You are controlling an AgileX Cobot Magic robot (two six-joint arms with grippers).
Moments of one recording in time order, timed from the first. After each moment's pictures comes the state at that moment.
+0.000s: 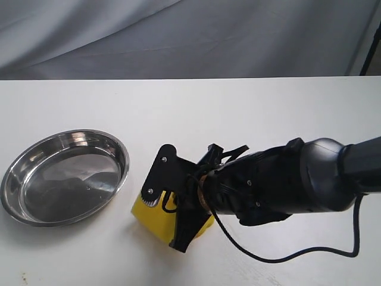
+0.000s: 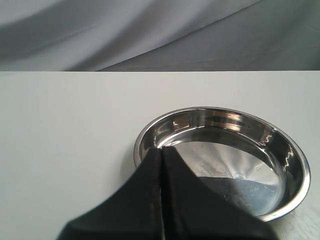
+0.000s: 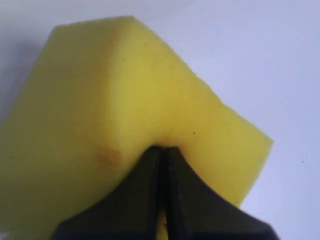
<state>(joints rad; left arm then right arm) -0.01 0.00 0.00 0.04 0.32 -0.04 0.84 1.90 -0.92 -1.27 0.15 0.80</state>
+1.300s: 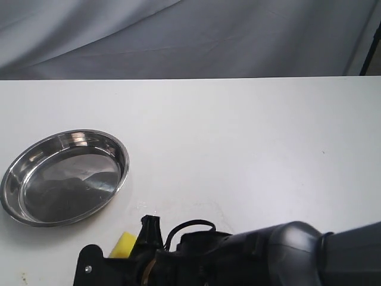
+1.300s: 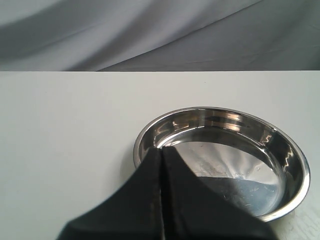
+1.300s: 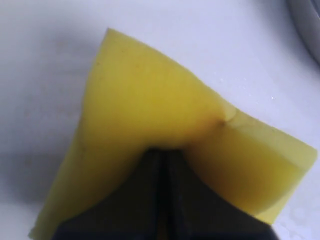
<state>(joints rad) -0.01 0.00 0.00 0.04 0.32 -0.04 1.21 1.89 -0.90 -0.33 0.11 -0.11</state>
